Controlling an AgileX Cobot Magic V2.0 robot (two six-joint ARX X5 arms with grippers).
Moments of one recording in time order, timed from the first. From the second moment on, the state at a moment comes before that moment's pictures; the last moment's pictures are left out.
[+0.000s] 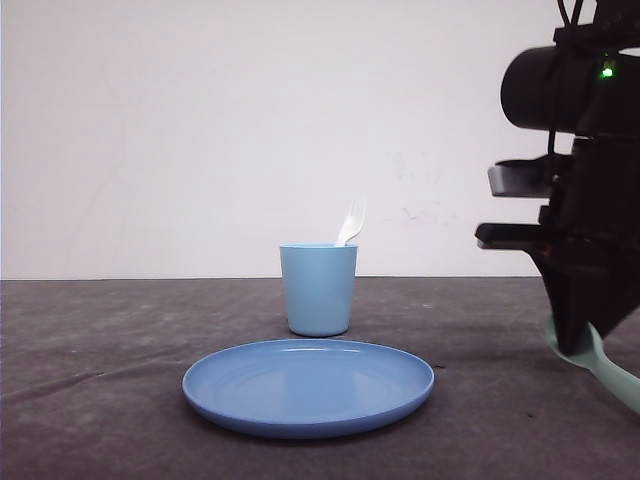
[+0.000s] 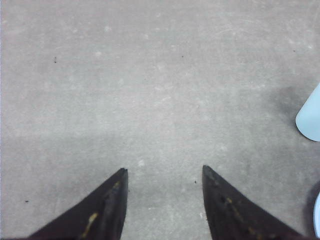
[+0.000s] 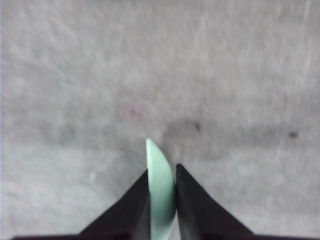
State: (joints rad) left arm -0.14 0.82 0.81 -0.56 0.00 -0.03; right arm 0.38 1.55 0.89 -0.55 0.02 0.31
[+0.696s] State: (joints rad) left arm -0.14 0.82 0.81 -0.56 0.00 -0.03; right arm 0.50 1.41 0.98 -0.14 -0.08 0.18
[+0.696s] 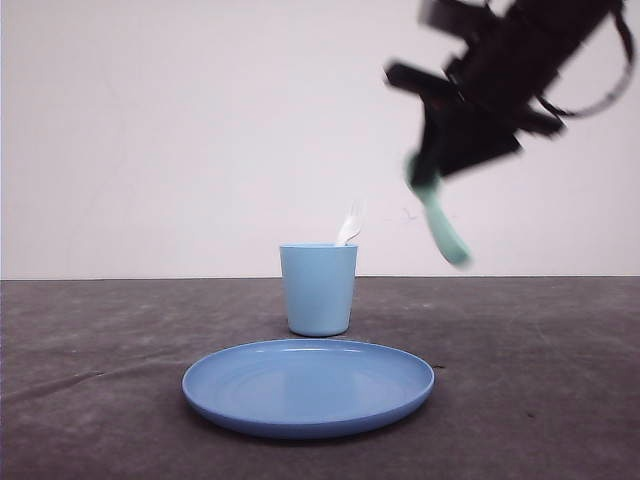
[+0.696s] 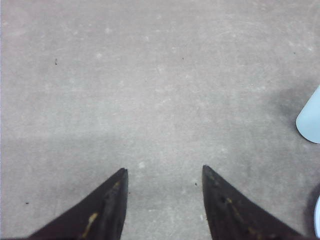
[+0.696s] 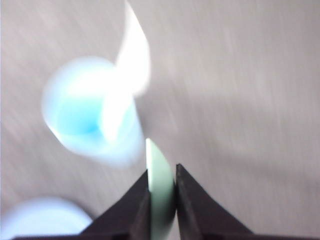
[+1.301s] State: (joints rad) left arm -0.14 0.82 0.81 -0.55 0.00 -0.03; right arm 0.60 1.51 1.05 0.33 -0.05 -0.08
